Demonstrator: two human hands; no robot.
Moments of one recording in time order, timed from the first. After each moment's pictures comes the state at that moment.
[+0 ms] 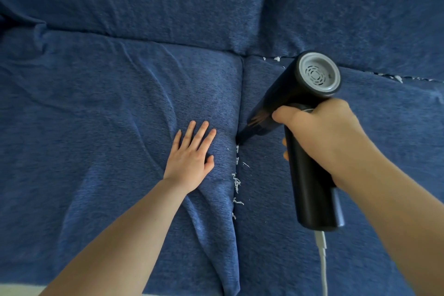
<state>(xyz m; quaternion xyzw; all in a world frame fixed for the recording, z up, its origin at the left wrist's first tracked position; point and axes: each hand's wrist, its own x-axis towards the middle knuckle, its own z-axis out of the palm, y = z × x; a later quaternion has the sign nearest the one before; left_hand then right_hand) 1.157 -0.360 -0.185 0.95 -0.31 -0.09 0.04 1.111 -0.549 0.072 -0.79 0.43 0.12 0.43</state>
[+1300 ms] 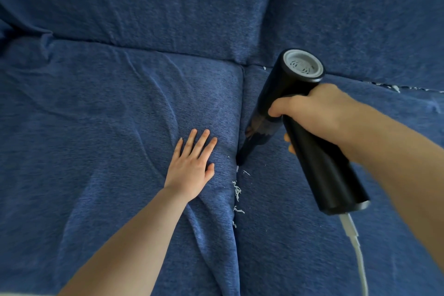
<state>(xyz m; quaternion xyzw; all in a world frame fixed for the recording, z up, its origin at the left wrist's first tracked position) 1.157 -0.359 -0.183 0.95 -0.31 -0.09 0.04 1.143 -0.564 0.086 -0.81 0.37 0.20 0.41</state>
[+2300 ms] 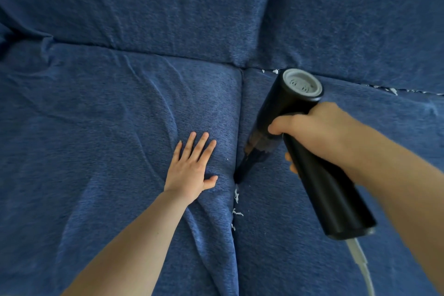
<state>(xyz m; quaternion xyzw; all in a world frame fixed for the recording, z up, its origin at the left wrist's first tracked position) 1.157 -0.359 -0.183 0.94 -0.32 -0.10 0.02 1.128 -0.563 0.086 -0.79 0.39 0.22 0.41</state>
